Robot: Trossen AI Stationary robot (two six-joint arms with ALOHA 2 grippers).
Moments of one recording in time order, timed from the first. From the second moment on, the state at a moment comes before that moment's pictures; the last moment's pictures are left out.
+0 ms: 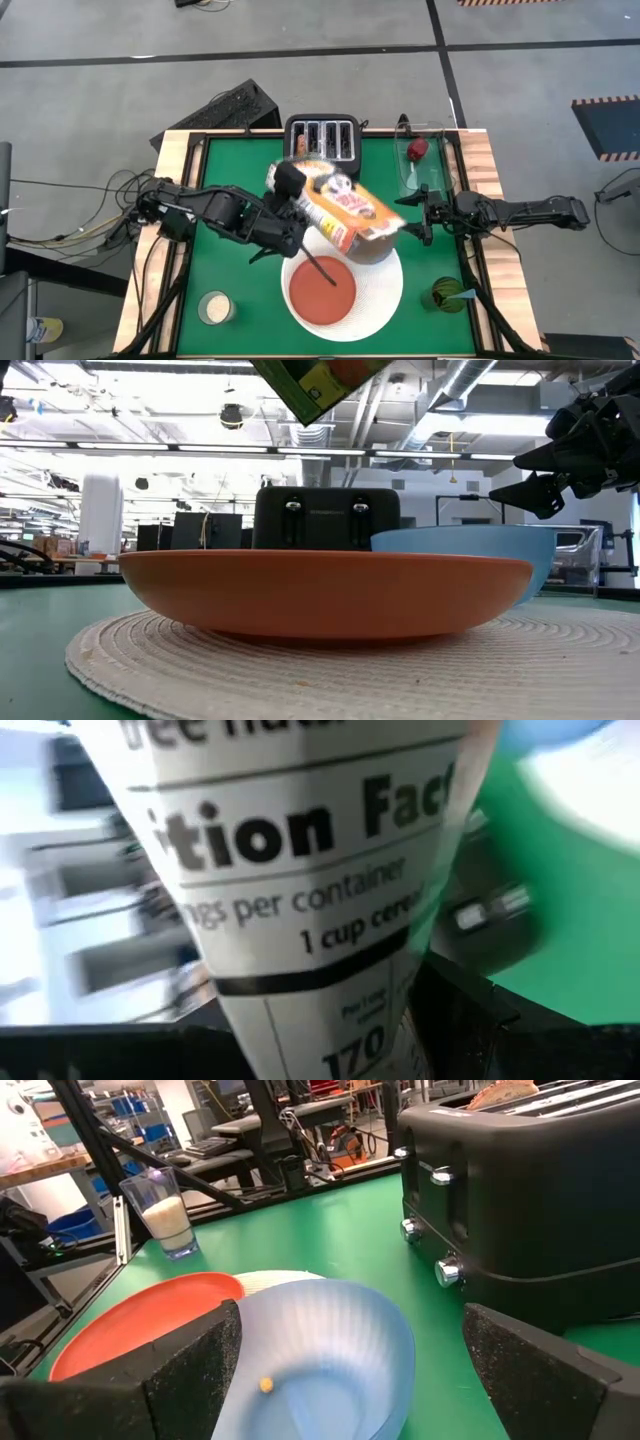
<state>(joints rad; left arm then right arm) -0.33 1.86 2.27 -1.57 -0.96 0.51 0.00 0.17 0.00 0.04 0.11 0.24</state>
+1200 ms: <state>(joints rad) -0.22 1.87 2.10 -1.57 -1.05 0.56 0.00 0.17 0.00 0.04 0.11 0.24</state>
